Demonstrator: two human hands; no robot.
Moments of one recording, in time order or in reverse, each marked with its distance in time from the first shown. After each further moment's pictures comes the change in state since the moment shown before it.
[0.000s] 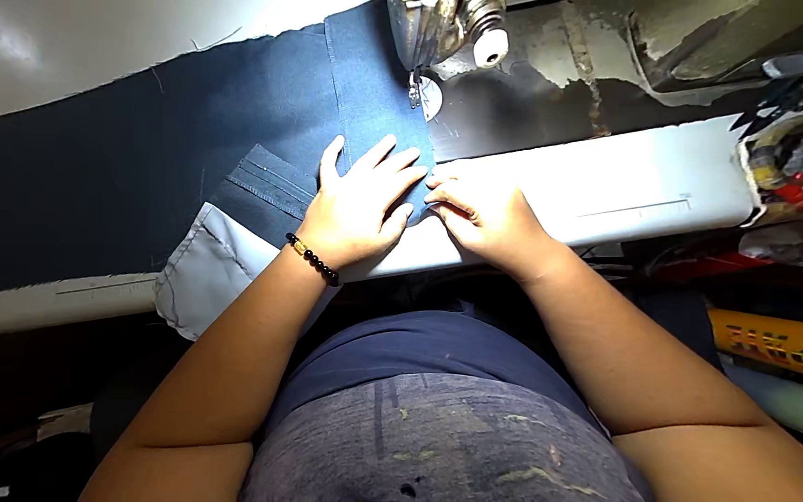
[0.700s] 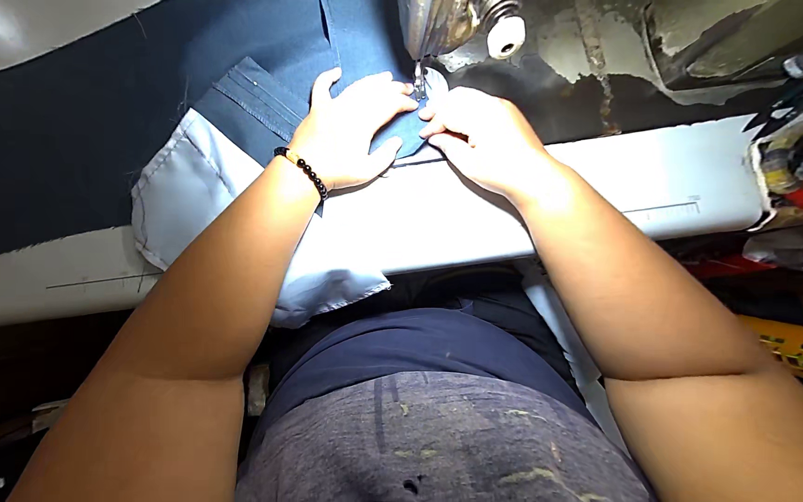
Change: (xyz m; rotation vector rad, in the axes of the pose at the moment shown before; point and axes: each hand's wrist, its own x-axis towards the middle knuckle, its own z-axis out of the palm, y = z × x) left_hand 0.056 -0.058 -0.015 0.038 -0.044 0.055; right_hand 0.064 0.042 -0.010 0.003 -0.134 -0.013
